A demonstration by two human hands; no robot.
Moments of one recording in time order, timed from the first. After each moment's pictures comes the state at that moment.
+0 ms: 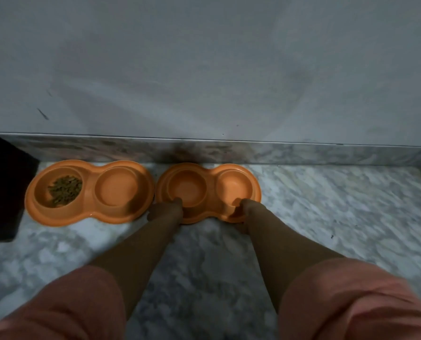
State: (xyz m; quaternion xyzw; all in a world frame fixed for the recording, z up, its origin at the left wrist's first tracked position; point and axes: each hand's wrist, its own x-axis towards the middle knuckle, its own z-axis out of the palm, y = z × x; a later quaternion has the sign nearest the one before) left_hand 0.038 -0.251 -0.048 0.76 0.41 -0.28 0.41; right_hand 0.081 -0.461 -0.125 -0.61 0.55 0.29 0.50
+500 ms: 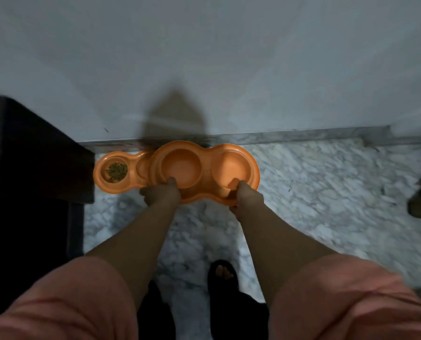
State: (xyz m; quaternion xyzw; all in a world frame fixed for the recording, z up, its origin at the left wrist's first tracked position) left_hand -0.032 -0.224 0.259 0.67 0.54 -0.23 0.46; right_hand -0.042 -0.381 0.235 -0.55 0.62 0.18 0.53
